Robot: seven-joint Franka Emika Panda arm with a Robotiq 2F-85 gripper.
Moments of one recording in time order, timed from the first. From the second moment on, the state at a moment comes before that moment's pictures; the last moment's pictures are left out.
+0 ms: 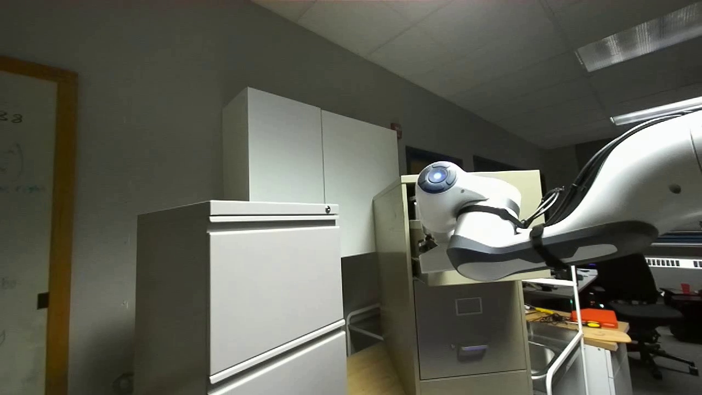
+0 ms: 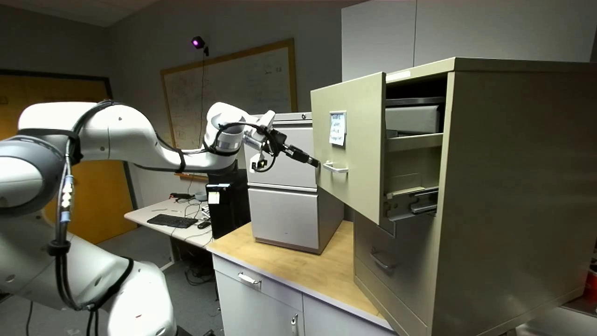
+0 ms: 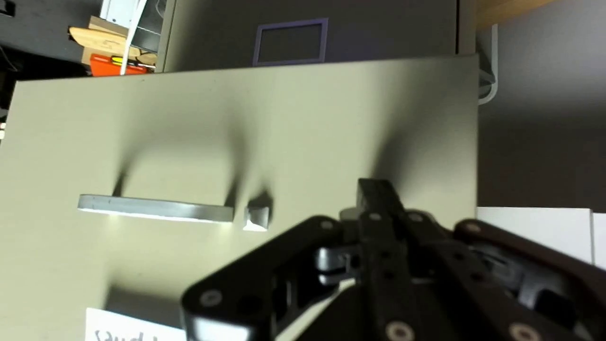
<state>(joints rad) -0.37 -0.65 0.22 -2.30 -0.88 2.27 1.18</state>
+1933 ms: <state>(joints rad) -0.18 -0.18 -0.08 -1.85 -0.83 2.27 1.06</state>
